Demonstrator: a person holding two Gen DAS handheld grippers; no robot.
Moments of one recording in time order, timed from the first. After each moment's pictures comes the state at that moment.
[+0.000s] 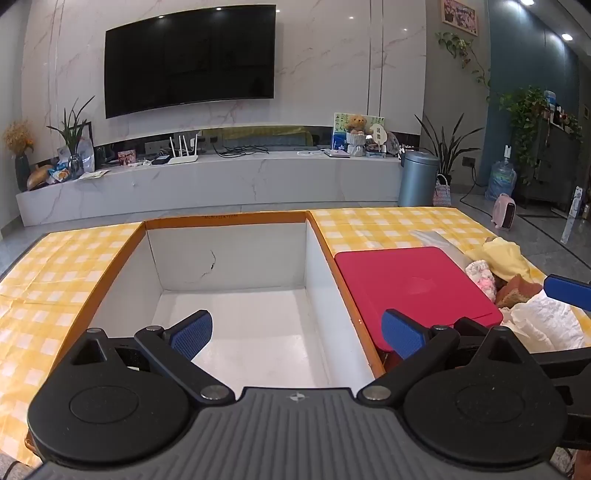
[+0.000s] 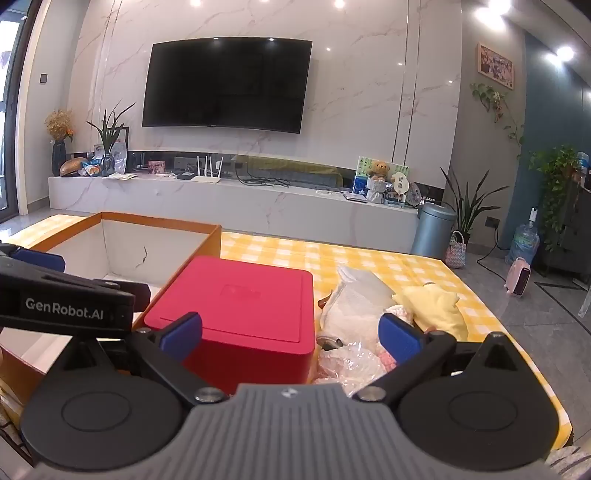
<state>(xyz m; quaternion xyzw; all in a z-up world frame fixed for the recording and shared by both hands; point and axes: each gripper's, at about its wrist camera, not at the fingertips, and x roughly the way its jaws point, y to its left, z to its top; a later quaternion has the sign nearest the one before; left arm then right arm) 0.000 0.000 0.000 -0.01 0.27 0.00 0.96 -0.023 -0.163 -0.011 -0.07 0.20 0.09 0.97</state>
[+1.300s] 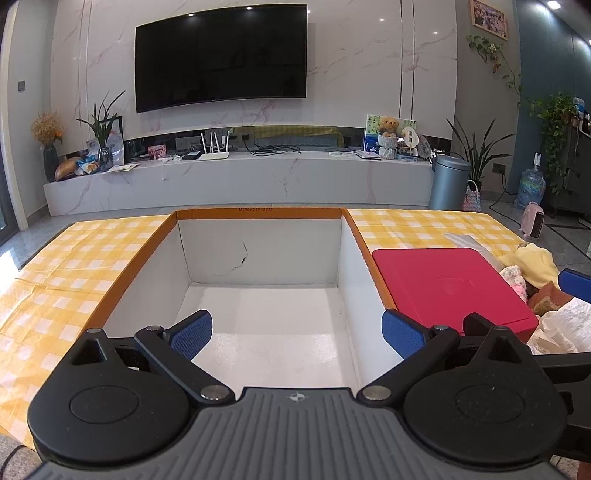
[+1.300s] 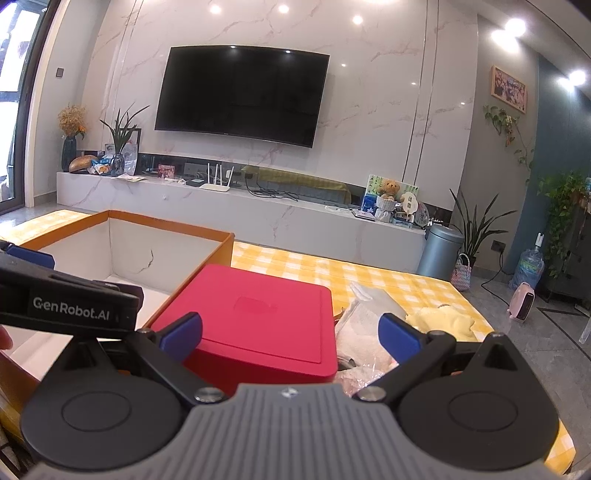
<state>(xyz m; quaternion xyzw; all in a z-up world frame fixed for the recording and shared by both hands) 0.002 0.009 -0.005 -0.02 0.27 0.05 0.96 -0.016 -0.148 -0.027 -0.10 0.18 0.10 0.97</state>
